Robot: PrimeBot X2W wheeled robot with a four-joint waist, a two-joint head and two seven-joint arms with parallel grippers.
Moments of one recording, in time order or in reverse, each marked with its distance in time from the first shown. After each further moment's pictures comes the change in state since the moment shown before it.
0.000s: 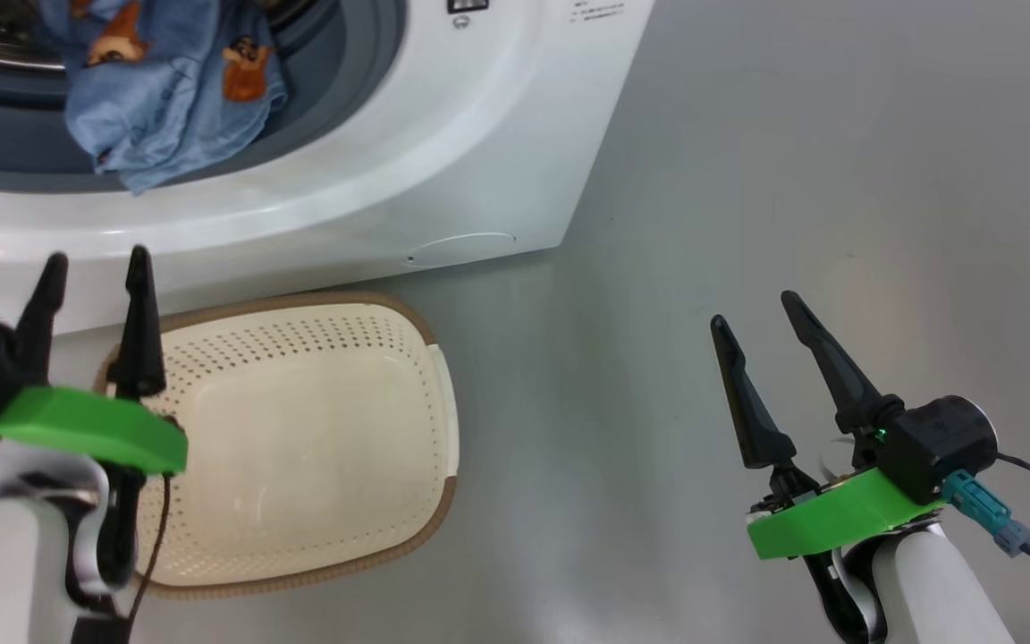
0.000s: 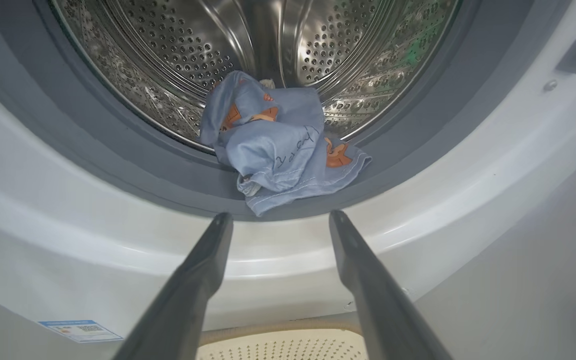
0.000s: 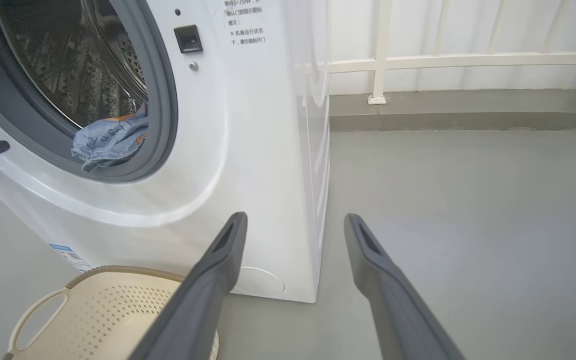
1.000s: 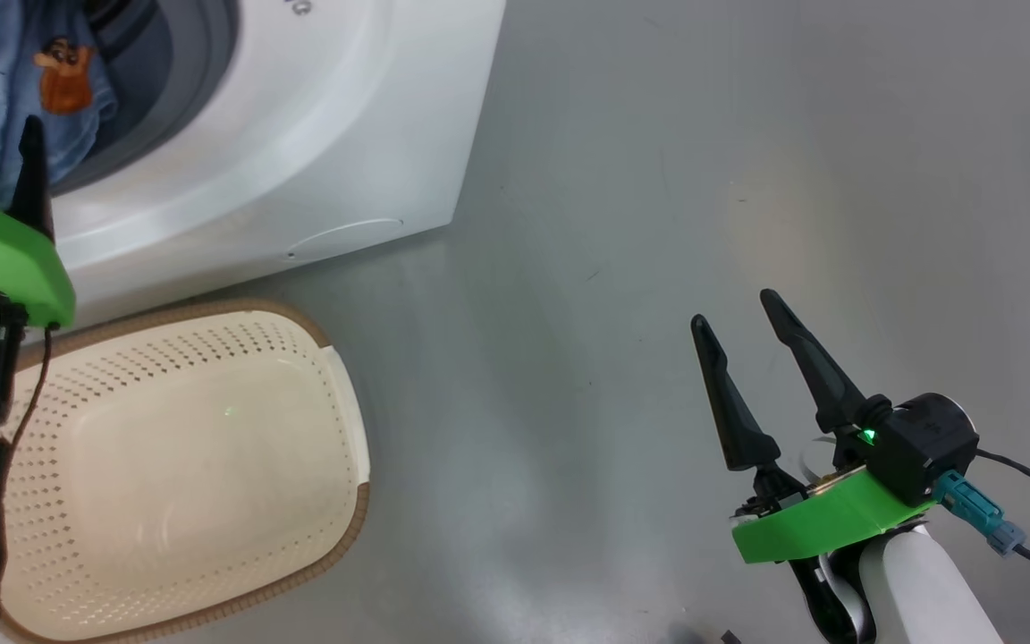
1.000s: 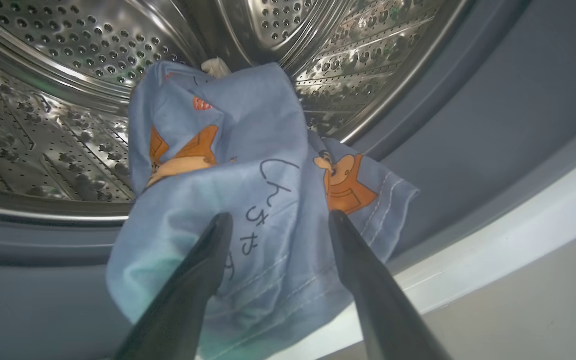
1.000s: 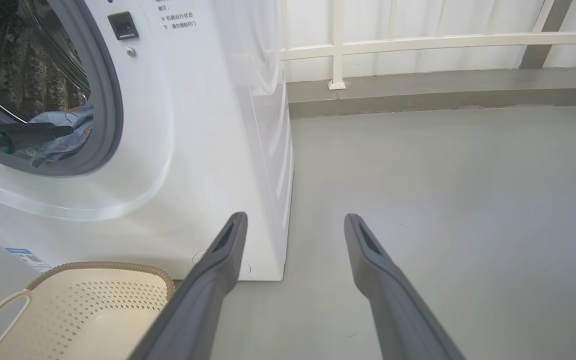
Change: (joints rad) left arm -0.474 0.128 -0.091 0.534 0.148 0.000 0.022; right arm -0.003 0.002 0.041 -0.015 0.050 0.000 0.000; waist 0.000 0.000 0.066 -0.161
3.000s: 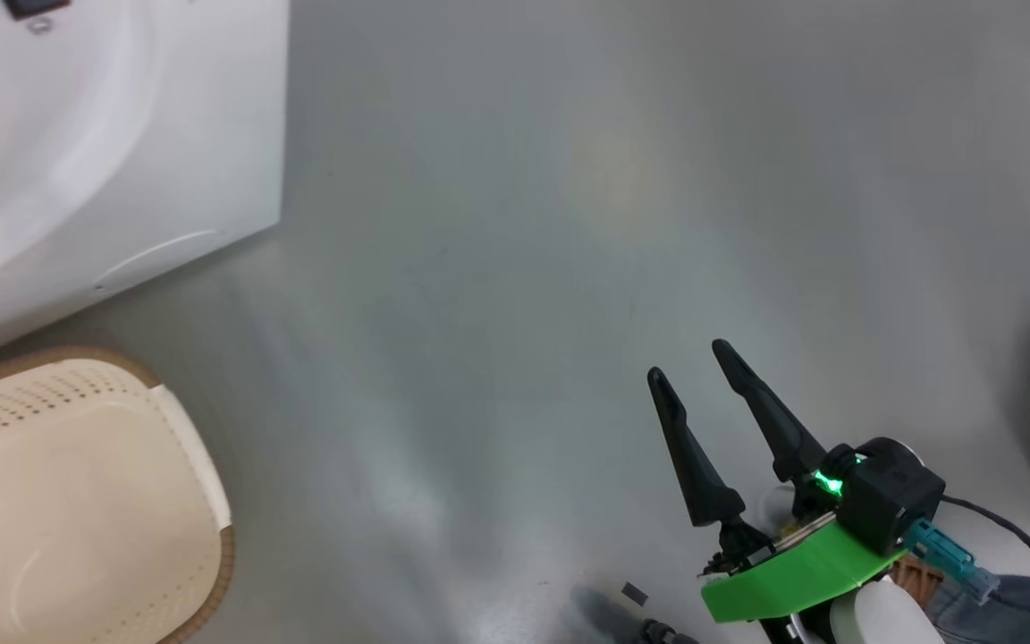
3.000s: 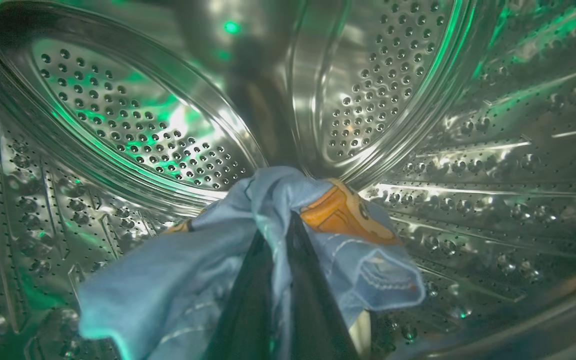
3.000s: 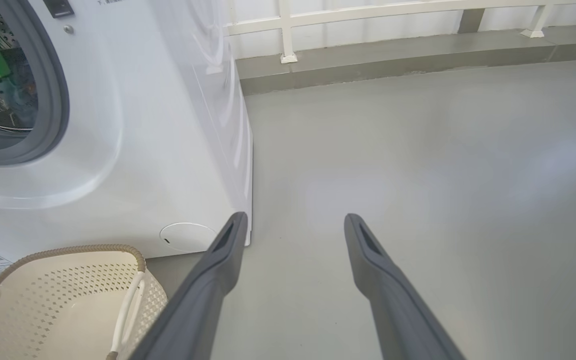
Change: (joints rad) left arm -0.461 0.184 0.016 0.442 -0.003 0.090 -0.229; right arm 0.079 0.009 0.088 -0.047 0.064 0.000 0.000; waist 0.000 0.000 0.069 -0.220
